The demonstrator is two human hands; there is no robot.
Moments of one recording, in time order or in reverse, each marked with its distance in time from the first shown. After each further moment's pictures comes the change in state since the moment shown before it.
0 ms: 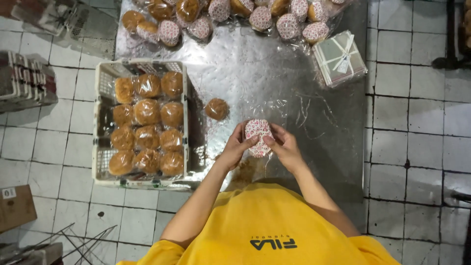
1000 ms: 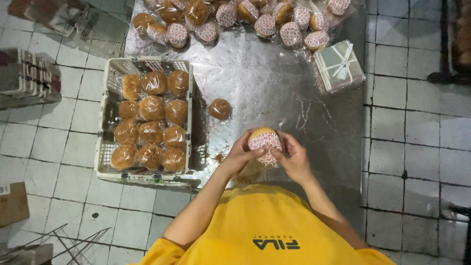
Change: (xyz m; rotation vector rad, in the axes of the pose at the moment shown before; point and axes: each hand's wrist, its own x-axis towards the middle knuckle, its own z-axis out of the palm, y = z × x) left_hand -0.019 -0.016 -0.002 -0.181 -0.165 -0.011; right_hand -0.047 -0.017 -0.006 -0.146 -0.024 -0.267
